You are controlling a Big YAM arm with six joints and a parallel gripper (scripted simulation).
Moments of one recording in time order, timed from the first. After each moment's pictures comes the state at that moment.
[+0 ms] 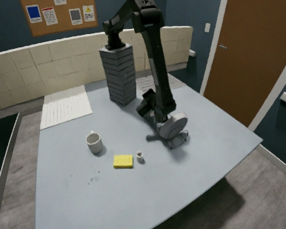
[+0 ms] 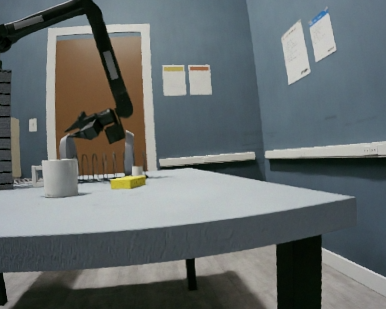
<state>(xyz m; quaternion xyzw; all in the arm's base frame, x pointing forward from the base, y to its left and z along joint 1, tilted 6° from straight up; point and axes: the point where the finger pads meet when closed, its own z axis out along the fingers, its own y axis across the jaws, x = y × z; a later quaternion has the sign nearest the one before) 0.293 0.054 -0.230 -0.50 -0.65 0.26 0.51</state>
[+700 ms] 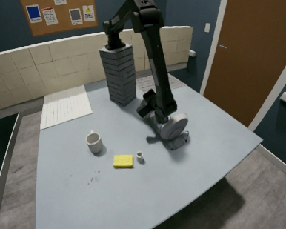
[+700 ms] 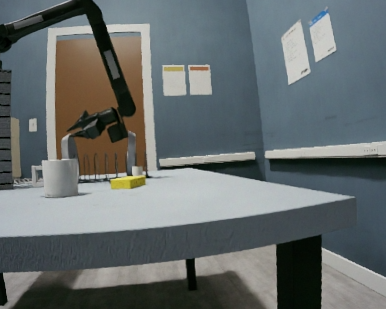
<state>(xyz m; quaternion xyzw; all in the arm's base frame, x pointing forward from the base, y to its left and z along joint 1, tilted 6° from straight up) 0.303 0.052 -0.227 -0.50 -0.65 0.25 0.51</state>
